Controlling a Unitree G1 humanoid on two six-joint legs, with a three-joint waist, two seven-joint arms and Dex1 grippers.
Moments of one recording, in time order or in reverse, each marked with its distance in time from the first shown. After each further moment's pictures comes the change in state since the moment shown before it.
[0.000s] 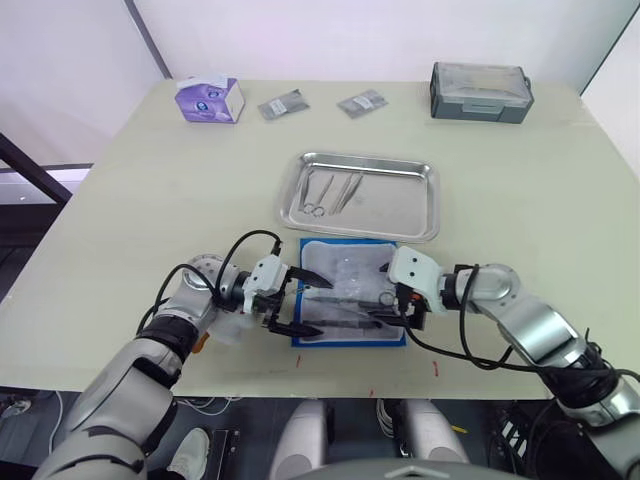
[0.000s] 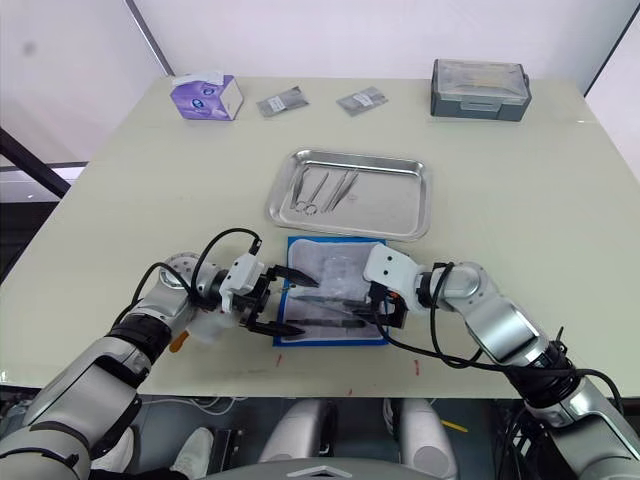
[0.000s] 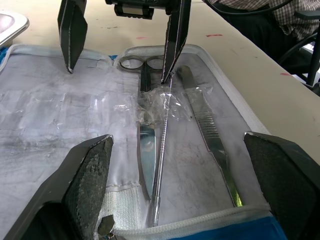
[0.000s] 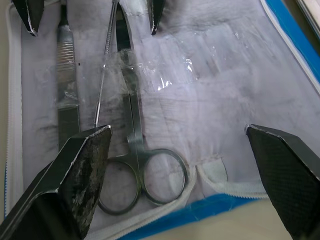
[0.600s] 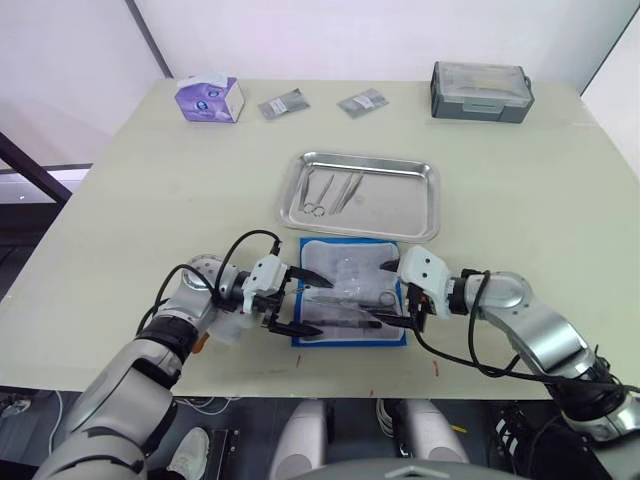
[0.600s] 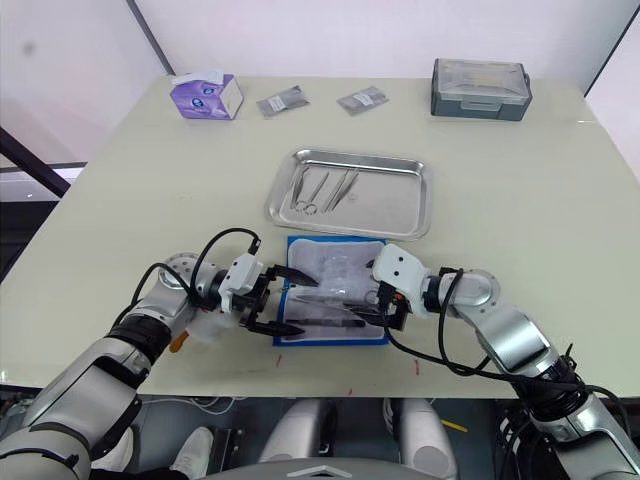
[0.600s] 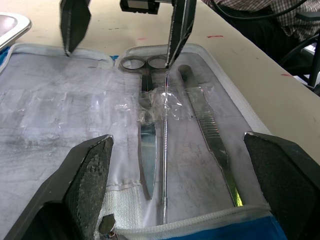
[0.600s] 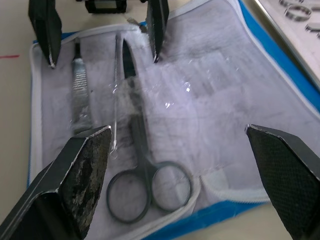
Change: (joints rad) left arm 0.003 -0.001 0.008 0.003 0.000 0.000 0.000; right arm 0.074 0.013 -0.080 -0.010 0.072 -0.106 -0.039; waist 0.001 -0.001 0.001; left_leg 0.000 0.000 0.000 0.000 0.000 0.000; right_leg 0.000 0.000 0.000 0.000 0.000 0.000
